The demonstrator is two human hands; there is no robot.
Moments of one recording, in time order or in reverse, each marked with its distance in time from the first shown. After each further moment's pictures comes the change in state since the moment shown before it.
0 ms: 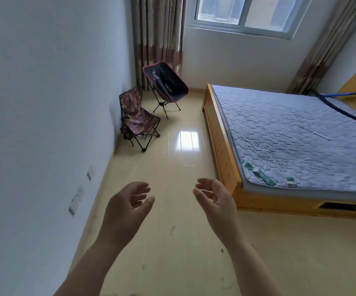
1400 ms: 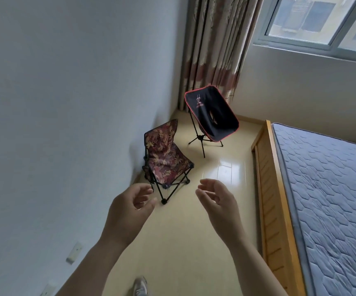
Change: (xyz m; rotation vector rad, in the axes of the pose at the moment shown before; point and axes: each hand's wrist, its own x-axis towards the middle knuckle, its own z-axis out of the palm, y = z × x) left_hand 0.638 -0.060 0.039 0.043 0.249 -0.143; right_hand 0.682 0.025 0.159 0.030 -0.261 -0.056
